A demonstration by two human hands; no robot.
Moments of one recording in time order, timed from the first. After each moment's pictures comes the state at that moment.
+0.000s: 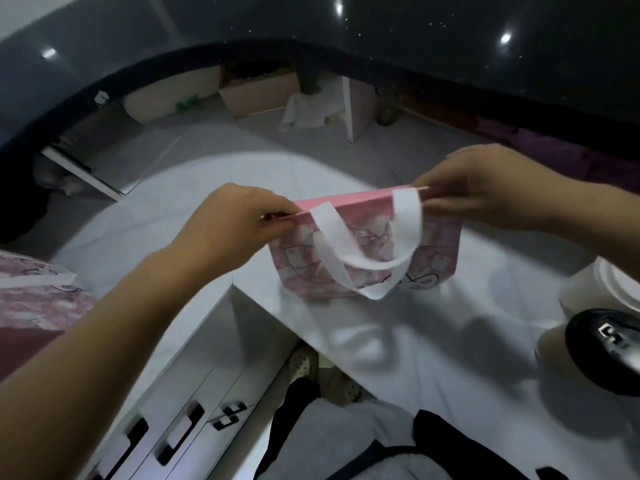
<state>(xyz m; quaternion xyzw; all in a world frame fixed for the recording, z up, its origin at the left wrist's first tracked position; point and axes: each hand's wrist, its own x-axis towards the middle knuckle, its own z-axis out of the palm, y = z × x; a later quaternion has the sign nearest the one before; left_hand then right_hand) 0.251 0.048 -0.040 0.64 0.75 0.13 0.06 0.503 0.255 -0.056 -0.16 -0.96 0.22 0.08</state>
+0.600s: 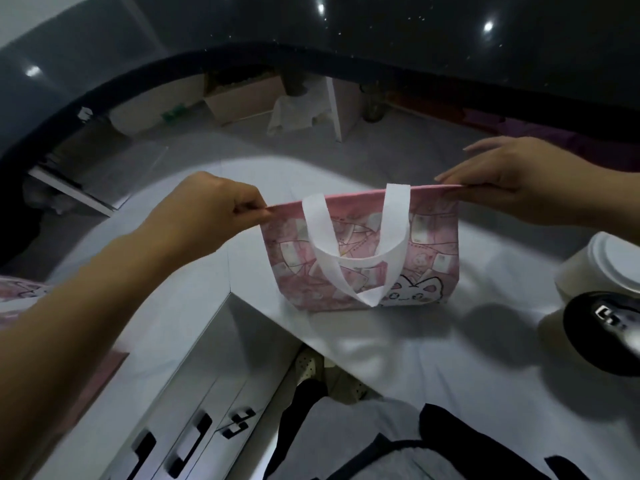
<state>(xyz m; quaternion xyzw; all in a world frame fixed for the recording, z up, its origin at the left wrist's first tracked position) 0.225 0.057 -0.023 0.68 0.73 0.07 0.05 0.538 0.264 -0.061 -0.11 -0.97 0.17 0.10</state>
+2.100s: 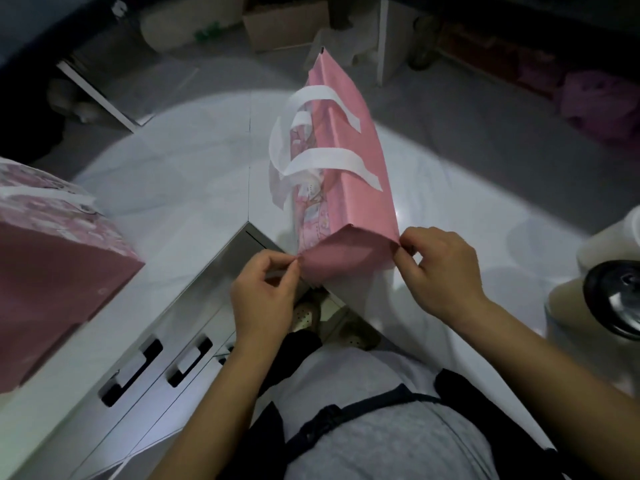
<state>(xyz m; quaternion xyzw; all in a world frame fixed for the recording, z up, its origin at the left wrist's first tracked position) 0.351 -0.082 -0.162 0.27 0.84 0.47 0.11 0.512 0.092 -0.172 -0.34 -0.89 0.25 0.19</state>
